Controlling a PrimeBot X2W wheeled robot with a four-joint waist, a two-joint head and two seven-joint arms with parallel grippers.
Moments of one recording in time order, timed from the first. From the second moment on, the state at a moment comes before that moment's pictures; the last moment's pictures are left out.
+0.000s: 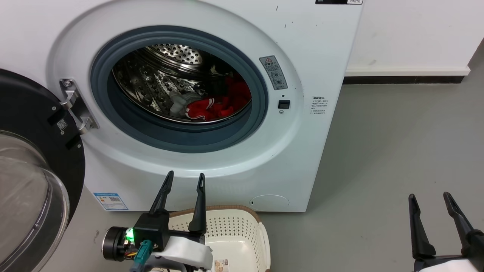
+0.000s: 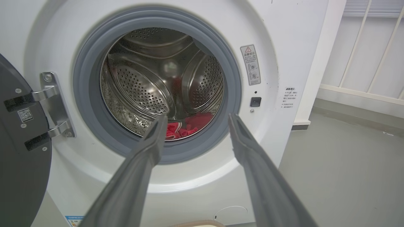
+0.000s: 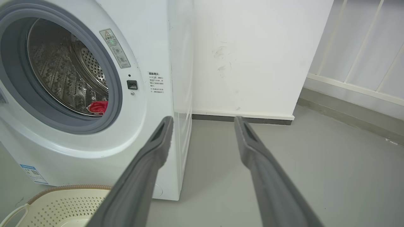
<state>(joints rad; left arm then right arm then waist) -0.04 0.05 -0.23 0.08 -0.13 0.07 -0.25 0.22 -0.05 -0.12 -0.23 0.03 0.13 -0.05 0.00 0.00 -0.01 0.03</state>
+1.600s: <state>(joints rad) -0.21 0.05 -0.26 0.16 -0.12 0.11 -0.26 0.17 -0.05 -0.10 -0.27 0.02 0.13 -0.06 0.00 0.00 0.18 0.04</state>
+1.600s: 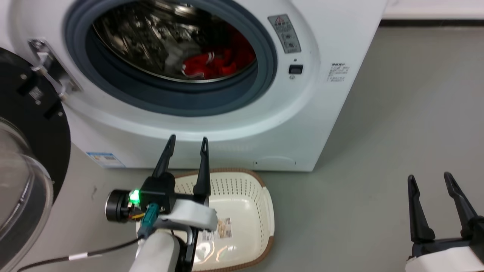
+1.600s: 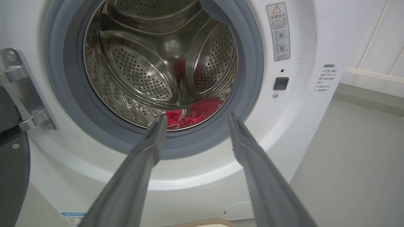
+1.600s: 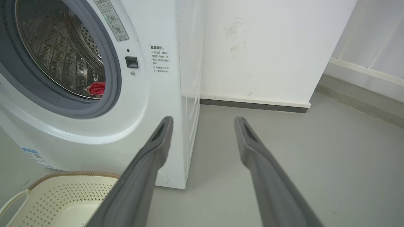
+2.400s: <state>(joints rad) -0.81 0.12 -0.12 0.53 -0.10 0.08 -0.26 -0.07 -0.05 -0.01 -0.16 0.03 0.13 -0.15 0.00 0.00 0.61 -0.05</state>
